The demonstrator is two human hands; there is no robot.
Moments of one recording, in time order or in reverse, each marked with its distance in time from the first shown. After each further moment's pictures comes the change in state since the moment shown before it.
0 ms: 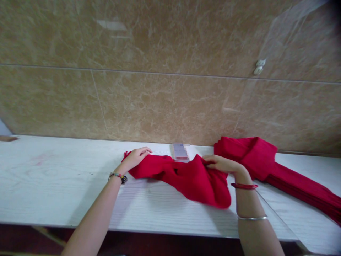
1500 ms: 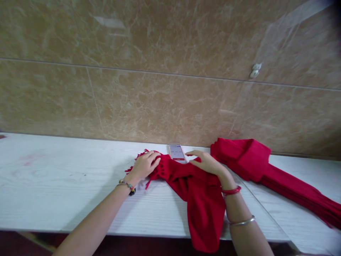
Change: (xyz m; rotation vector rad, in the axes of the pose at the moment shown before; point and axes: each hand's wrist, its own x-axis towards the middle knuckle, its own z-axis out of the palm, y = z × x) left_hand -0.007 0.039 0.046 0.279 0.175 0.217; right_hand 0.015 0.003 0.031 -0.408 -0.052 -0.164
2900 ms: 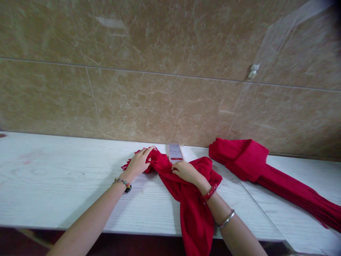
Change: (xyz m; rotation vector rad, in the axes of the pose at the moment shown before) left_hand -0.003 -0.028 0.011 0.068 -0.035 -0.122; right_hand 0.009 -0.024 0.059 -0.202 -0.319 0.036
